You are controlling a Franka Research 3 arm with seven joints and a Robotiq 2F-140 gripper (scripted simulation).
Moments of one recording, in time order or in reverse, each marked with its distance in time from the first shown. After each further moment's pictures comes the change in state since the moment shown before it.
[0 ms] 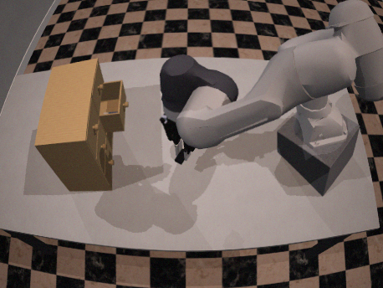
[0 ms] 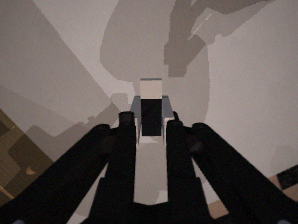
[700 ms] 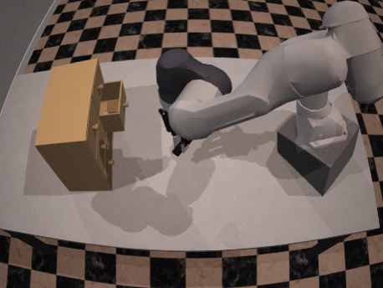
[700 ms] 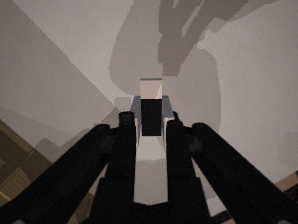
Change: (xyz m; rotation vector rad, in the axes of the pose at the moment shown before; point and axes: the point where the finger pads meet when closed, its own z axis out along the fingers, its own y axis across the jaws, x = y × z) arm 0.021 -0.020 0.003 -0.007 0.014 0.112
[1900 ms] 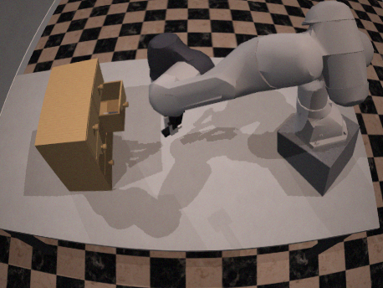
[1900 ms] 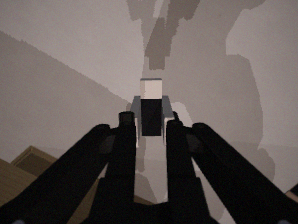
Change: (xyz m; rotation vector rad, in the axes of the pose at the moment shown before) arm 0.032 -0.063 -0.003 0.004 -0.015 0.304
